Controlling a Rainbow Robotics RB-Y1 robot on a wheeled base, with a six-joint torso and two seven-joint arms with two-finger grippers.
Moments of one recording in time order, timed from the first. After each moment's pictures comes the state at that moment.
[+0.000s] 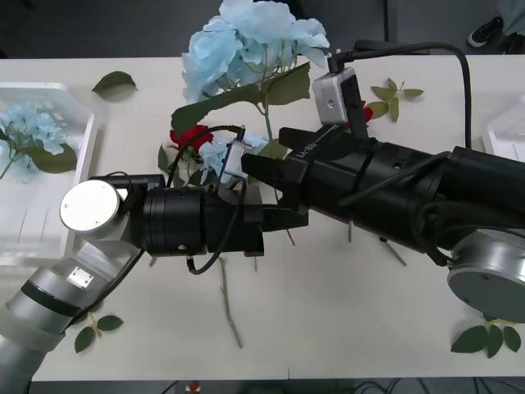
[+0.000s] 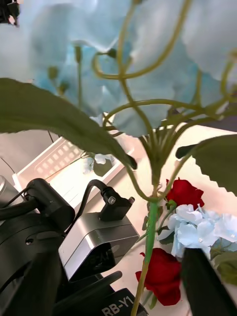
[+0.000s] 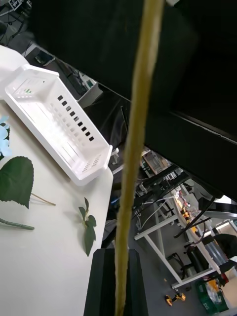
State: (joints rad) right arm -0.28 -0.73 0.46 -2.37 -0.78 0.63 1.30; left arm -0.27 0.42 -0.38 -1.72 1.92 1.01 -2.30
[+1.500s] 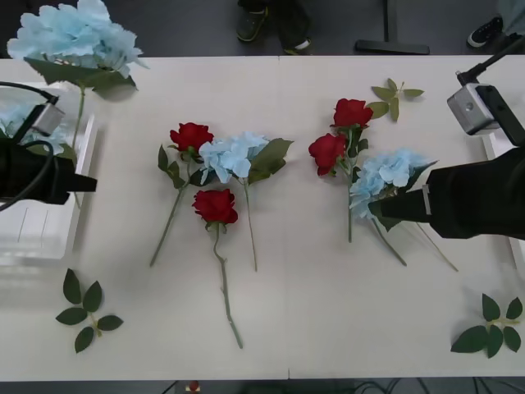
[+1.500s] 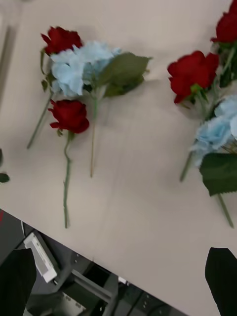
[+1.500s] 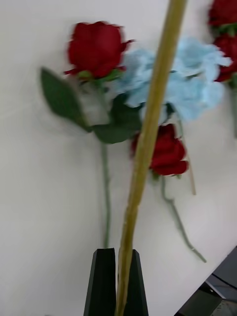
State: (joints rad) right arm -0.30 -0.73 -0.19 -2.57 -1.21 1.84 0.95; left arm -0.27 0.70 0.28 -1.72 1.25 1.57 -1.76
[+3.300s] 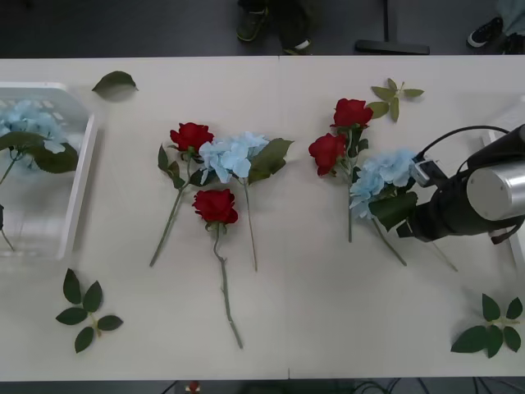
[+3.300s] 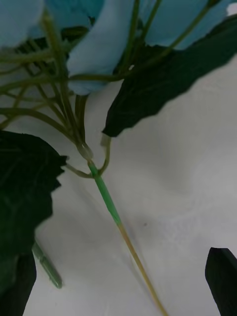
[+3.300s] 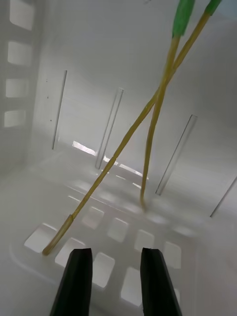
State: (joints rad) right arm -0.30 -0.61 0.13 -1.62 -0.62 1.40 1.67; left arm -0.27 0.78 0.15 -1.49 0.48 1.57 -1.33
